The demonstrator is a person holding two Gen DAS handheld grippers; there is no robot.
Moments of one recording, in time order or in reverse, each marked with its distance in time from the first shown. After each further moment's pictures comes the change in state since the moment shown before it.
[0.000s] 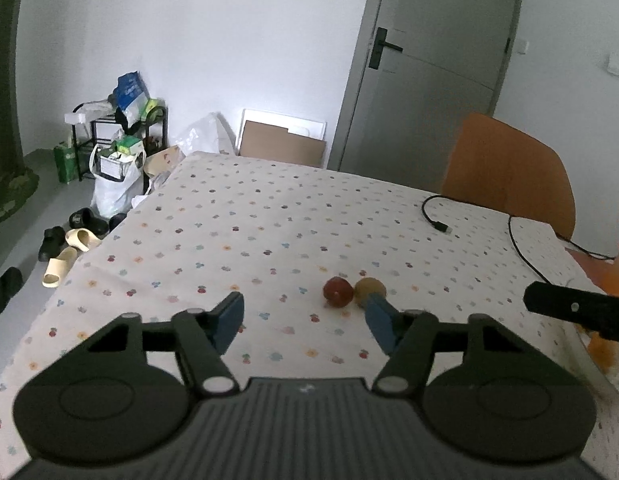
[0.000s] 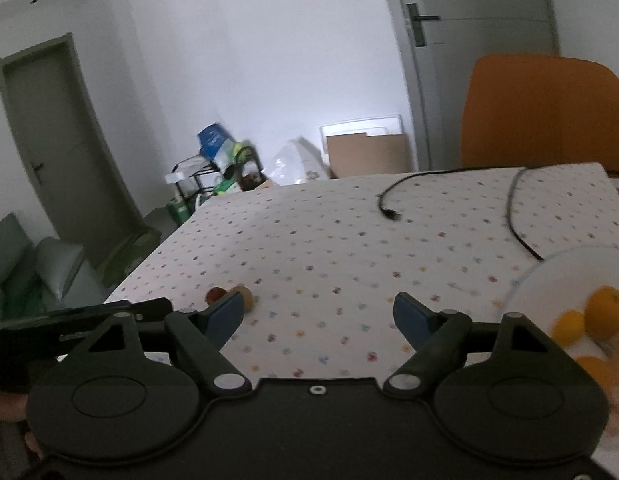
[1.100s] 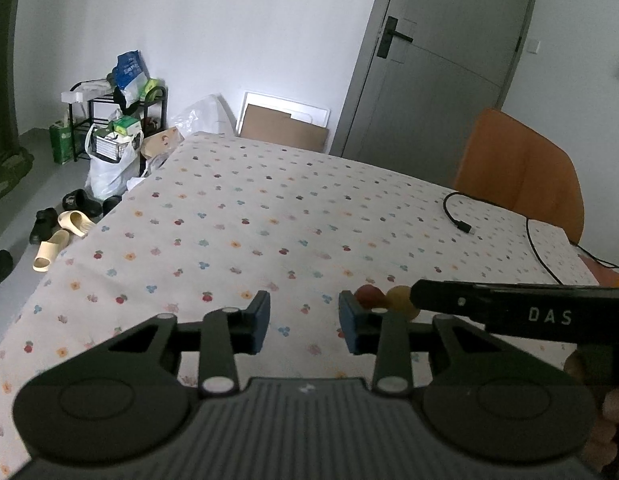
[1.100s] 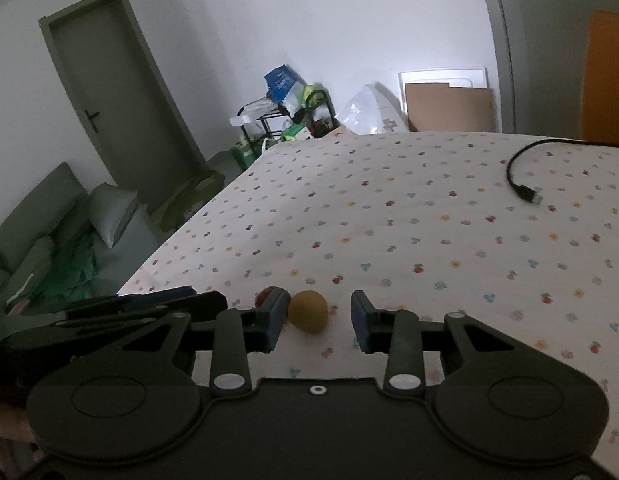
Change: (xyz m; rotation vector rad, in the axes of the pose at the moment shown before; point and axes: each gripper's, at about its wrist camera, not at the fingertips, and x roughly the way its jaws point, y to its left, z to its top) left arm 0.035 0.021 0.006 -0.035 0.044 -0.017; right arm 0.102 0.035 0.015 -0.065 0.175 0.216
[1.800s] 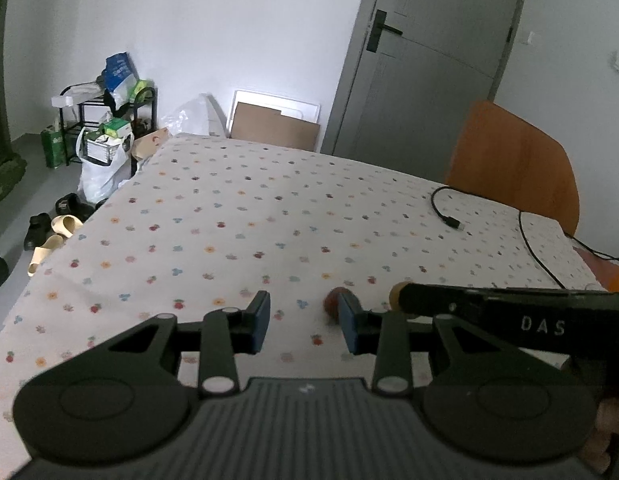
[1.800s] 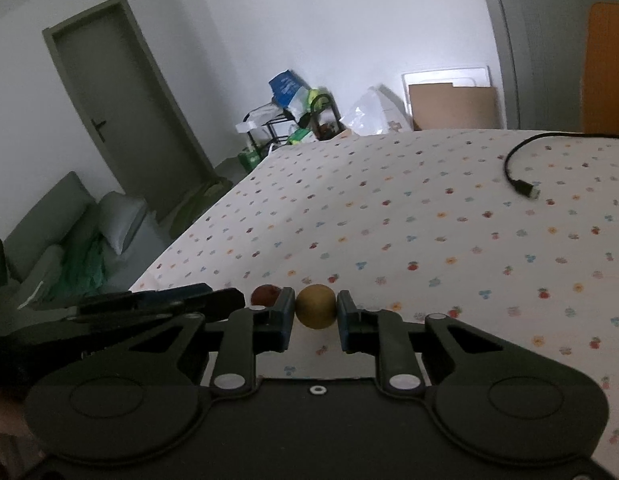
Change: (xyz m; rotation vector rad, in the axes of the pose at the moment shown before) left arm 0.008 -0.017 0.003 0.032 0.013 -0.015; right arm -0.009 -0.012 -0.004 0.026 -0.019 0.028
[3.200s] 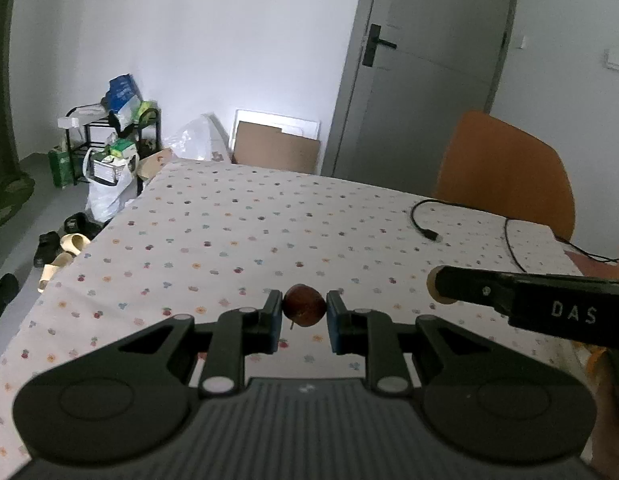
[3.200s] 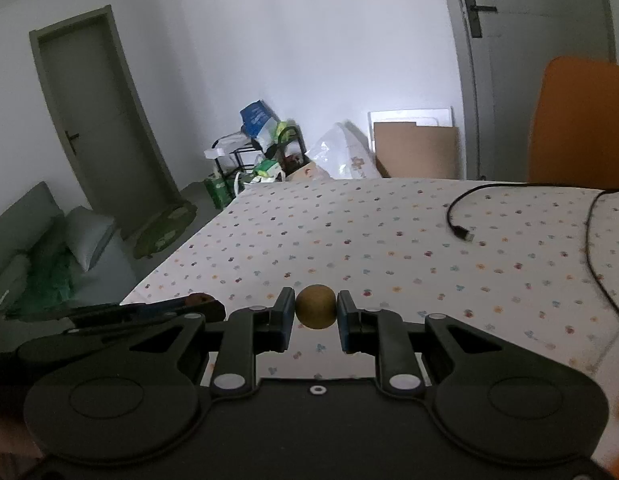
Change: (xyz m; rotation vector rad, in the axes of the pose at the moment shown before) left arm -0.027 -0.031 0.003 0.023 -0.050 0.028; right arm -0.057 0.019 0.004 -0.043 -0.096 -0.140
